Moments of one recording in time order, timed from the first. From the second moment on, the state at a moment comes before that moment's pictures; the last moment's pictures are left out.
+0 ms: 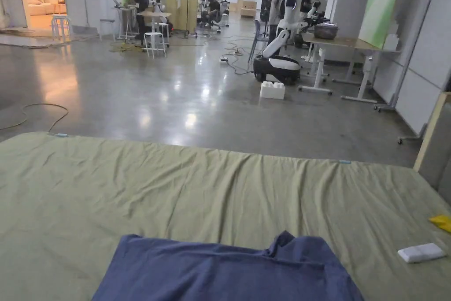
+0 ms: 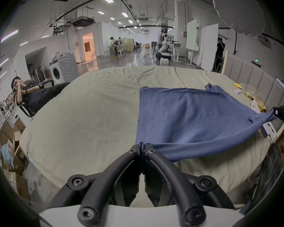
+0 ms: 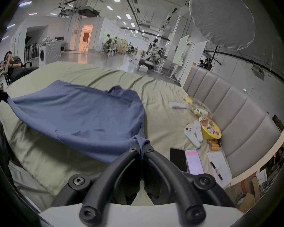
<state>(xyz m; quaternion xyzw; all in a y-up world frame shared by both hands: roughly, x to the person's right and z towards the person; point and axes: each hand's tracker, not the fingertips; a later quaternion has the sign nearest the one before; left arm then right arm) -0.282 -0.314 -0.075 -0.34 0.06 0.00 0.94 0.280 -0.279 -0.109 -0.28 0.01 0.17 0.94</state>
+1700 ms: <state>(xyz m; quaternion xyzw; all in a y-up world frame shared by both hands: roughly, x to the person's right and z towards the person) -0.180 -0.202 -0.164 -0.09 0.05 -0.03 0.99 0.184 -0.197 -0.193 0.02 0.00 0.04 1.00</state>
